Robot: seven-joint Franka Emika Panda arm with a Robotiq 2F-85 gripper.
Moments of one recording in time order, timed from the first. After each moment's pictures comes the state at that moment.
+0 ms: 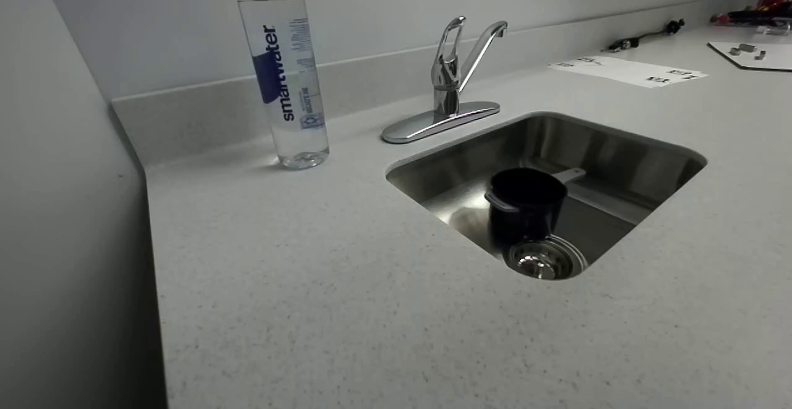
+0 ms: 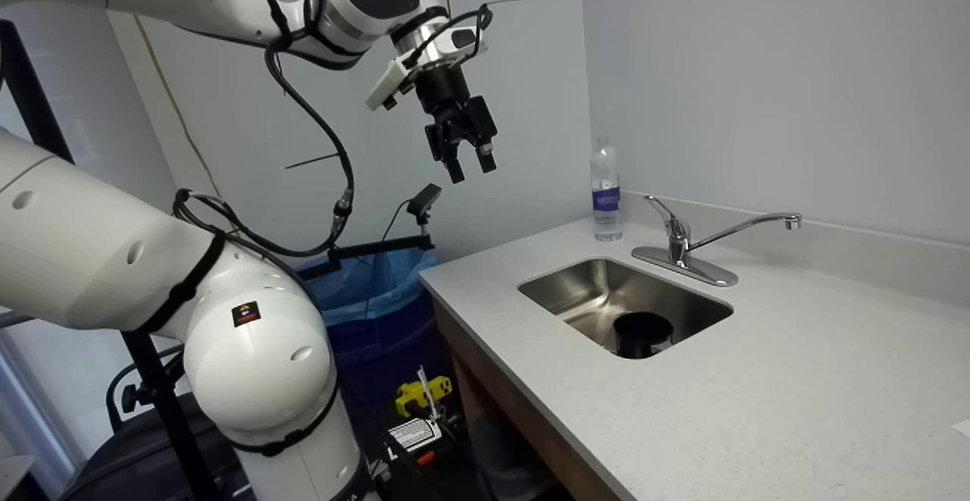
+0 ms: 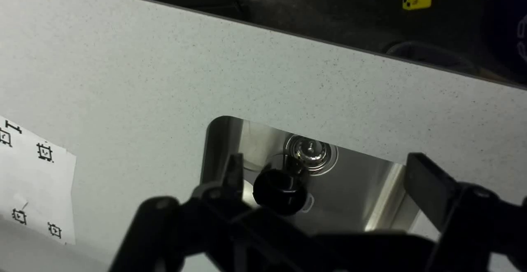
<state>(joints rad) 0.09 -0.69 0.34 -2.36 -0.05 1.72 0.22</state>
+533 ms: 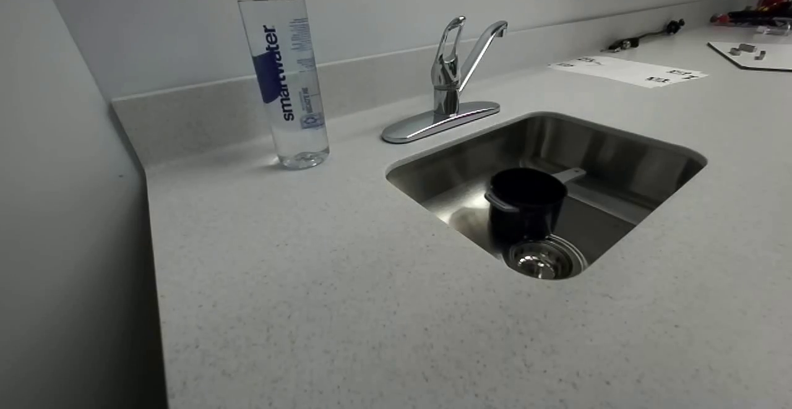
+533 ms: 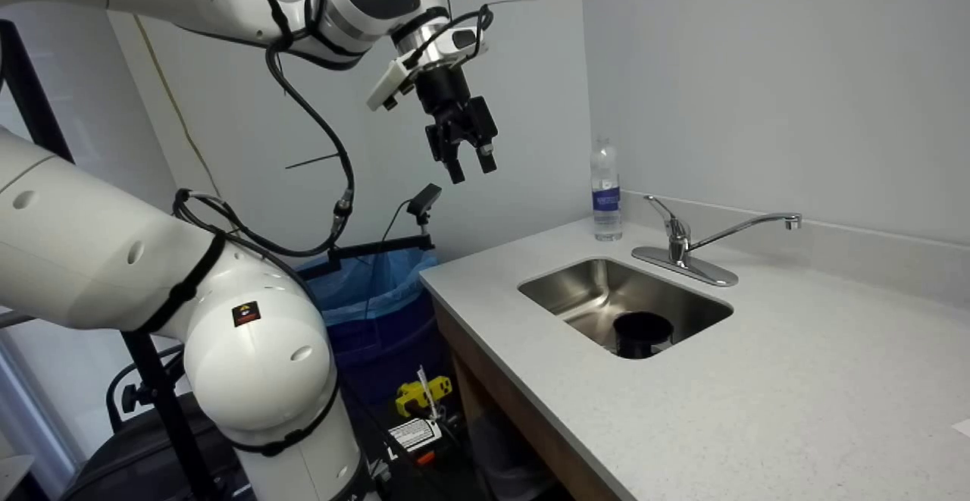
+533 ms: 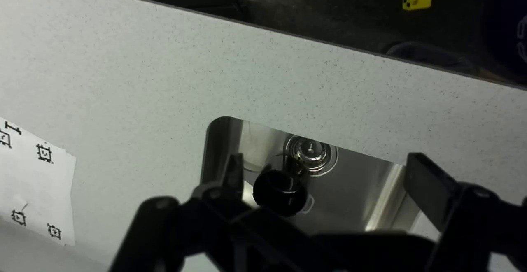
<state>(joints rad) 0.09 -0.69 0.34 -2.36 -0.05 1.72 0.22</state>
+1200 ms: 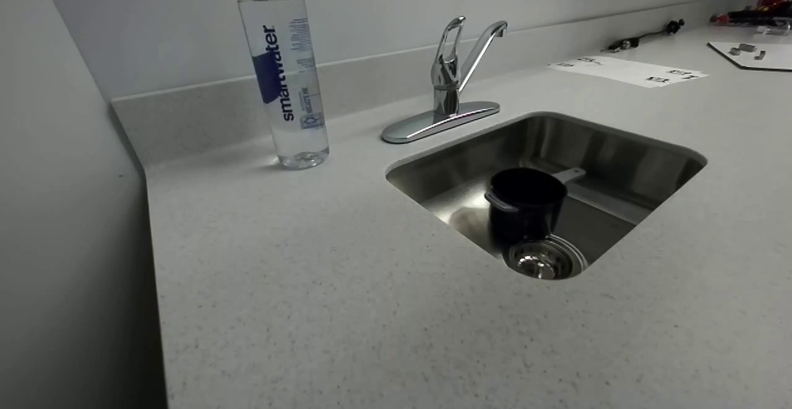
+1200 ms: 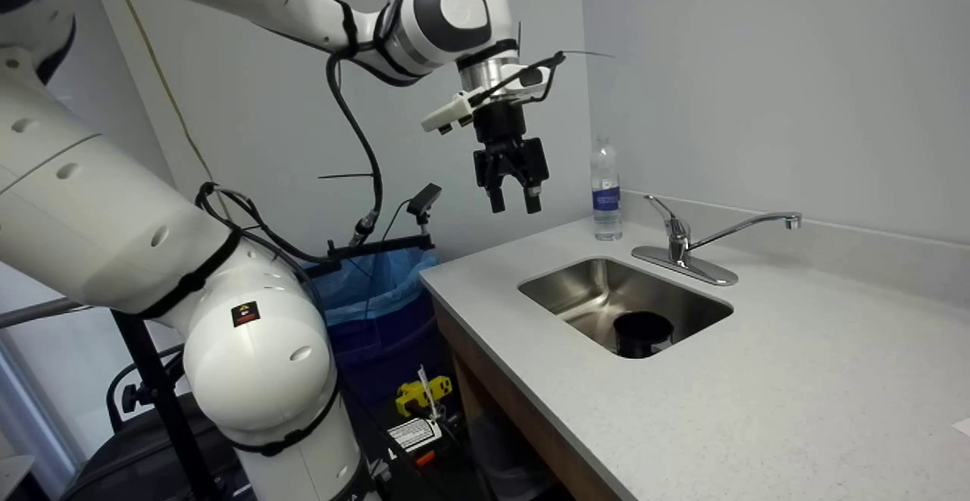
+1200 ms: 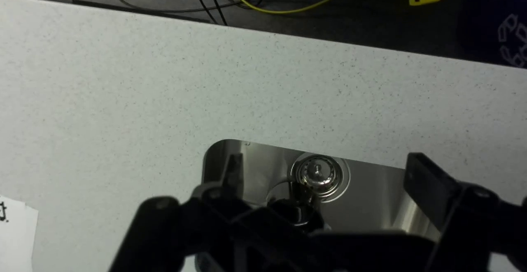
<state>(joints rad) 0.08 -0.52 0.17 -2.39 -0.05 1.83 0.17</state>
